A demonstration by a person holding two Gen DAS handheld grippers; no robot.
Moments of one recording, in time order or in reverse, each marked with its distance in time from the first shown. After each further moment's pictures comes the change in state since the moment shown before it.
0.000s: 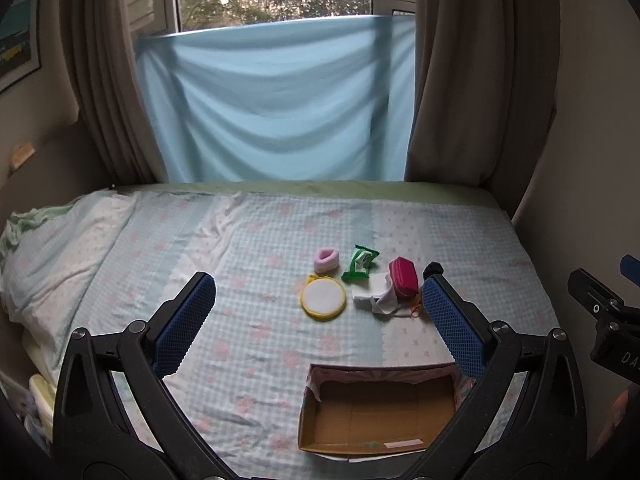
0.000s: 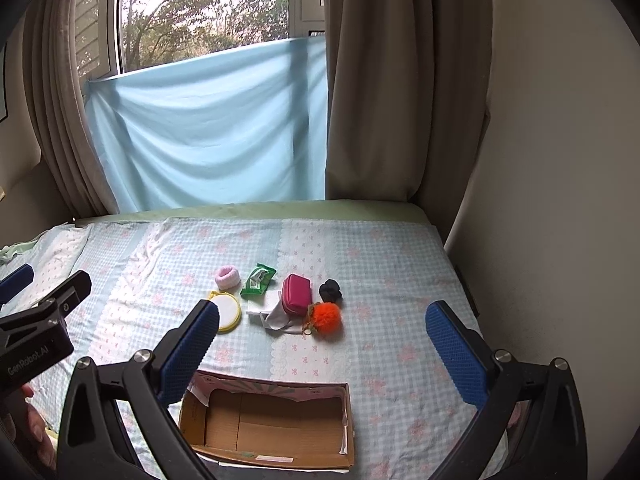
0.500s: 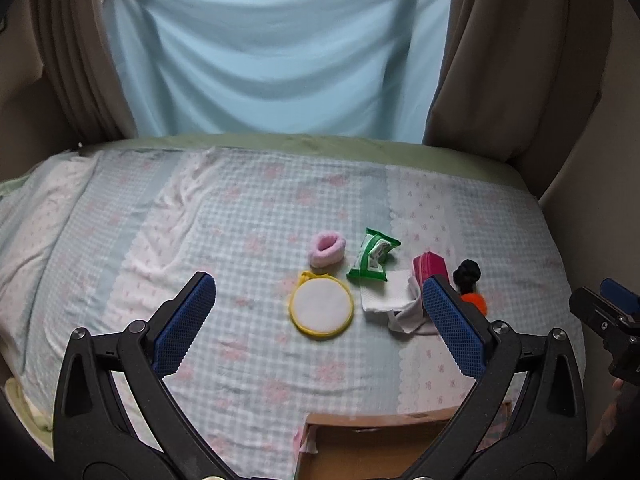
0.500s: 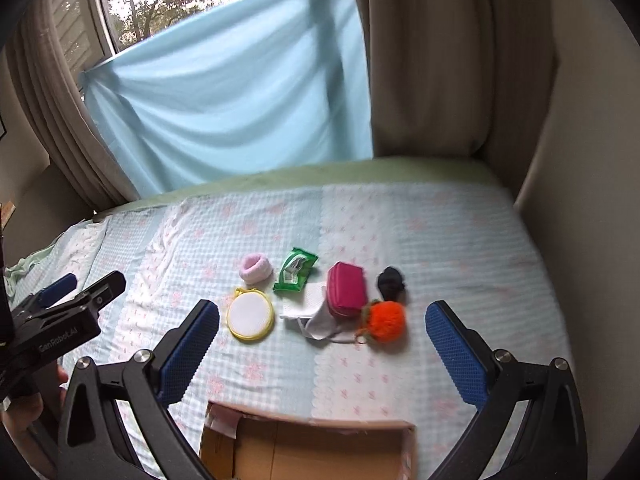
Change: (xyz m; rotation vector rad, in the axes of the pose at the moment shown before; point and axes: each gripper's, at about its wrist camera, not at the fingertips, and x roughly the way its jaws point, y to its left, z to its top) left arm 0.225 0.018 0.018 -0.052 0.179 -0.048; right arm 0.175 0.014 0.021 0.061 0.158 0.187
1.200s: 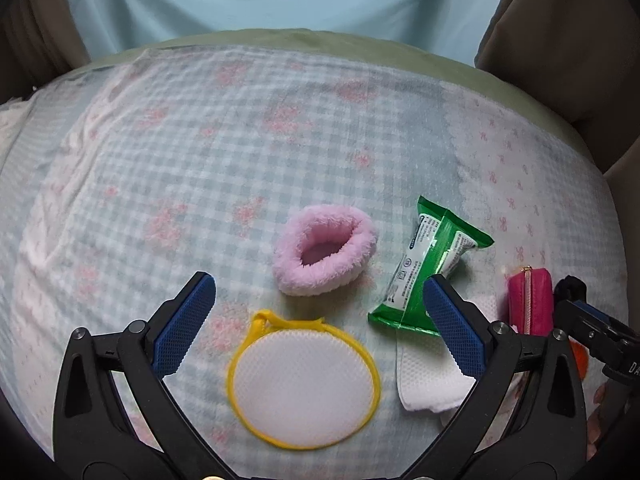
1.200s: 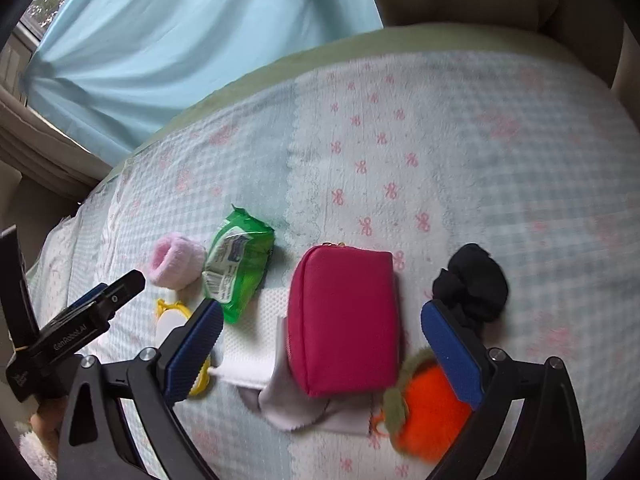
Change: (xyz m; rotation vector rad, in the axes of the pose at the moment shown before) left arm 0.297 -0.008 -0.012 -0.052 0.224 -0.003; right arm 0.314 -0.073 0.001 0.143 0.312 0.157
